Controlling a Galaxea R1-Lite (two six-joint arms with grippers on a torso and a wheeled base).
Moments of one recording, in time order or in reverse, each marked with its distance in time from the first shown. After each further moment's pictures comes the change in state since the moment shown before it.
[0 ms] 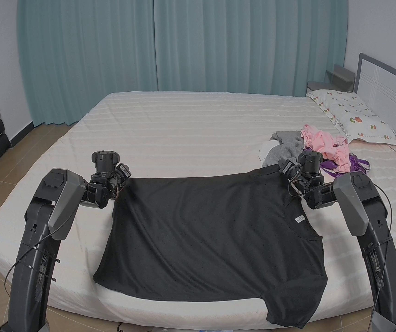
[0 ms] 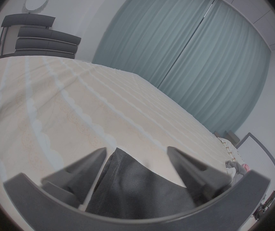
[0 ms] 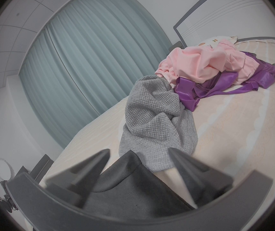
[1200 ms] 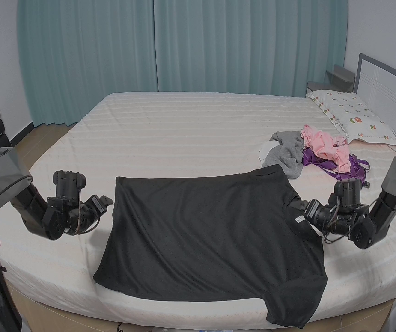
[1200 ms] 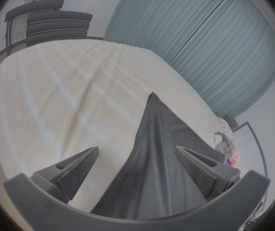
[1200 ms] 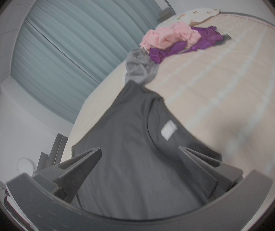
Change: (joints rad) left arm 0.004 -0.653 1.144 -0.192 -0.132 -0.083; right arm 0.041 -0.690 1.344 -0.323 0.194 0.110
